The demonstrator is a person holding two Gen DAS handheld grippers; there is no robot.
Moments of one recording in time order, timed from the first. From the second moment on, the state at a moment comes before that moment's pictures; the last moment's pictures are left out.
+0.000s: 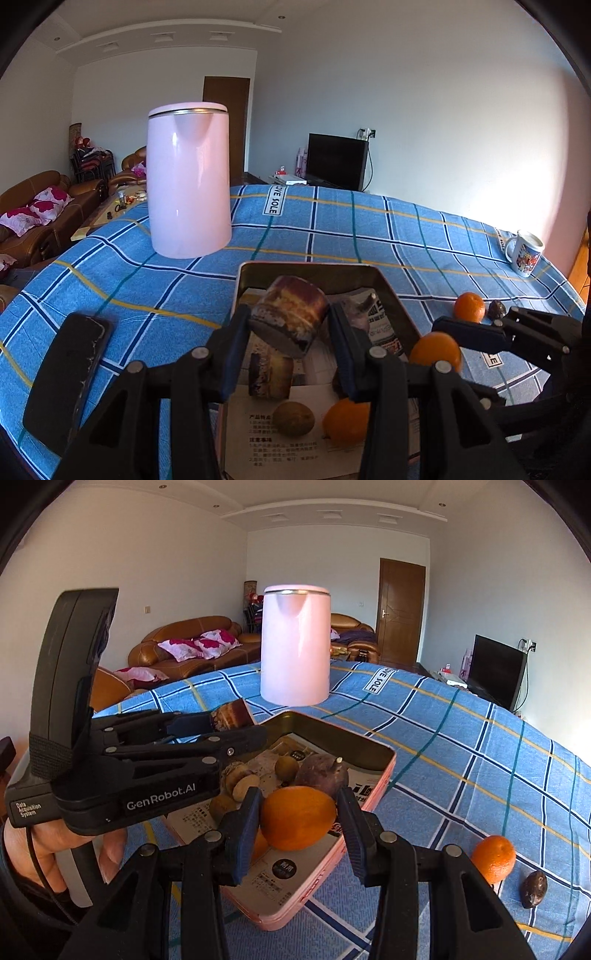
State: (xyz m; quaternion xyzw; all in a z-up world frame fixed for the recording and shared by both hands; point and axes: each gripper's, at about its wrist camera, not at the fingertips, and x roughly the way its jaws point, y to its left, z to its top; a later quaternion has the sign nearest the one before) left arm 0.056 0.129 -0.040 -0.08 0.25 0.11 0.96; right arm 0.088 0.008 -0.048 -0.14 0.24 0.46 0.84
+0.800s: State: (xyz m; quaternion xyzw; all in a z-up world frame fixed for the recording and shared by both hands) left arm 0.073 0.057 -0.014 -0.04 0.24 0.04 0.97; right arm 0.143 -0.104 -0.040 -0.14 0.25 0.29 0.91
